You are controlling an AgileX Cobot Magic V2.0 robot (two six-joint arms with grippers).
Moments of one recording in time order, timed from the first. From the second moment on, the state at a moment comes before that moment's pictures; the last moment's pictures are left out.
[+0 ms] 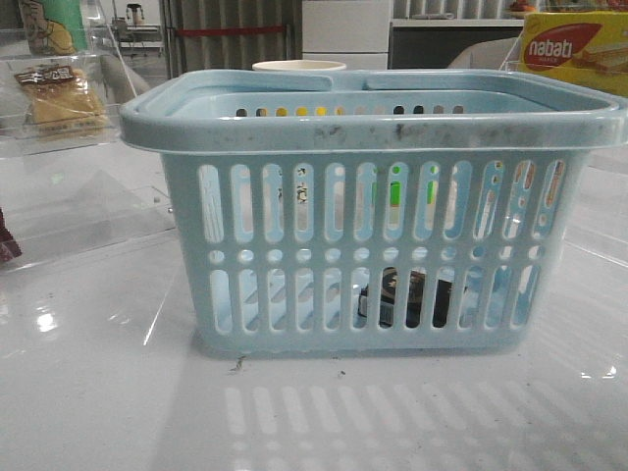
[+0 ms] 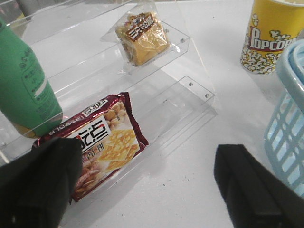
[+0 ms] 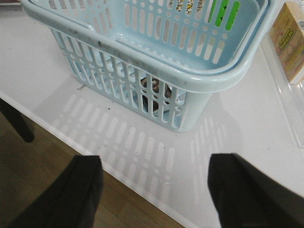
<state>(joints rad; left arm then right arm) 0.00 0.90 -0.81 -0.16 0.51 0.21 0.36 0.44 -0.68 0.17 0.87 -0.18</state>
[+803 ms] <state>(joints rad) 0.00 1.72 -1.37 -0.22 0.39 0.21 0.36 0.44 -0.68 0.17 0.87 -0.18</state>
